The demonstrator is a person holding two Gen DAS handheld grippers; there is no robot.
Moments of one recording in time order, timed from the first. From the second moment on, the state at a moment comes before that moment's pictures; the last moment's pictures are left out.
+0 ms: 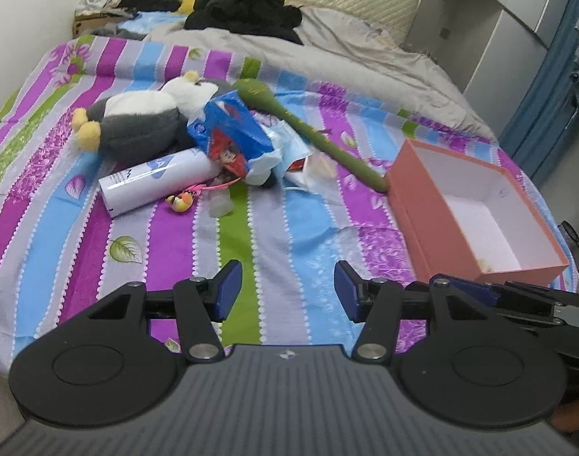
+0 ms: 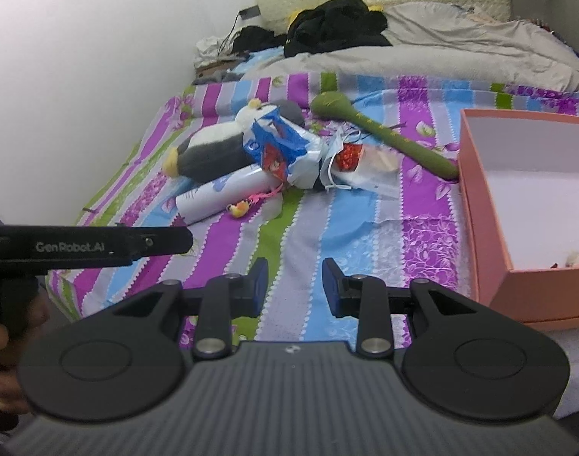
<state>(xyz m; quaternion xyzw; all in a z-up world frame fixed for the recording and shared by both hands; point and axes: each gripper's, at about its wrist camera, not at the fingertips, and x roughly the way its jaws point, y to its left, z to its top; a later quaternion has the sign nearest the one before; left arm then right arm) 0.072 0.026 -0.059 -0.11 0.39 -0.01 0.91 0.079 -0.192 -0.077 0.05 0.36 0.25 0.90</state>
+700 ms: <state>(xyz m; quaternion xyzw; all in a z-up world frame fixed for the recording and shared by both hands) 0.199 0.095 -0.135 -0.12 0.44 0.04 0.89 0.196 -0.151 -0.139 0.04 0.43 0.24 0.87</state>
